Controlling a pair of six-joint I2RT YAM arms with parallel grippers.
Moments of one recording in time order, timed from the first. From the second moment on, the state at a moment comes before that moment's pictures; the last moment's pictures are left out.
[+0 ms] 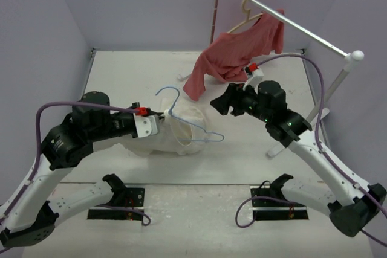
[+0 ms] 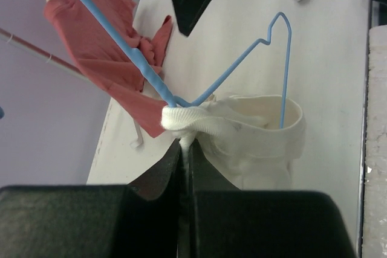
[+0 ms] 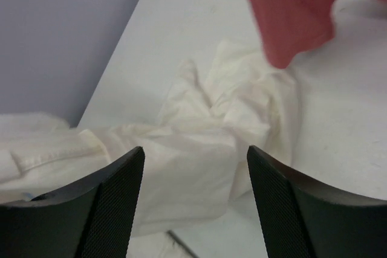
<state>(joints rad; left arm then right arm) -0.76 0.84 1.34 -0.83 0.36 0.67 0.59 1.02 1.02 -0.33 -0.17 0.55</state>
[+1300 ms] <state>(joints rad) -0.76 0.83 1.27 -0.77 0.38 0.67 0.74 1.37 1.13 -0.54 -0.22 0.44</state>
